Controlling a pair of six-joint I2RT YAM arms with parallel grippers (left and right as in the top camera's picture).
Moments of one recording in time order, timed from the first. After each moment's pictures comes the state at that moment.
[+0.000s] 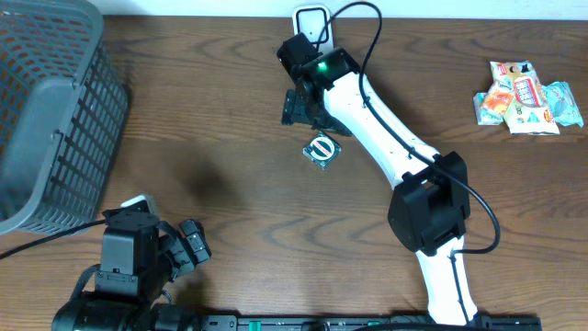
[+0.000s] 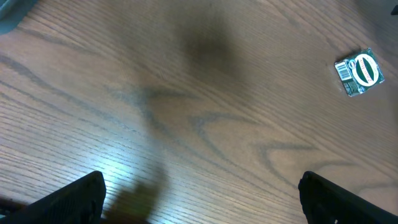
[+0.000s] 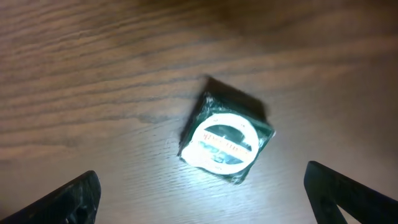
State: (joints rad) left arm -0.16 0.60 0.88 -1.27 -0.05 -0.56; right arm 0.57 2.26 2.10 -1.25 0.11 0.85
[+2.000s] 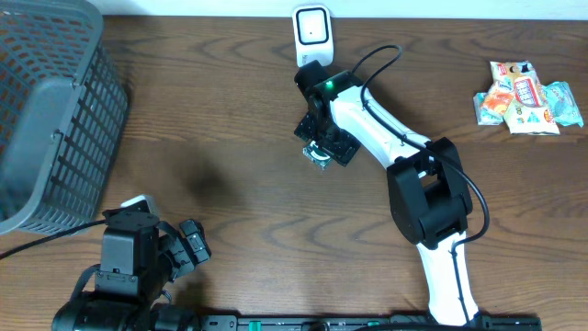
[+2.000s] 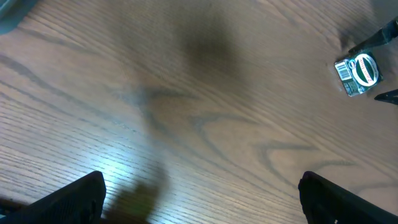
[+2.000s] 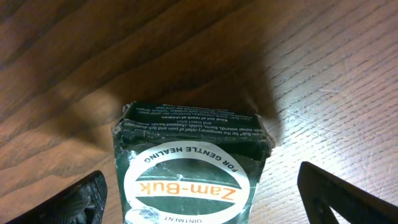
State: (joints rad) left arm -0.16 0.60 0.88 -1.27 -0.05 -0.56; right arm 0.52 2.28 1.84 -1.09 -0.01 1.17
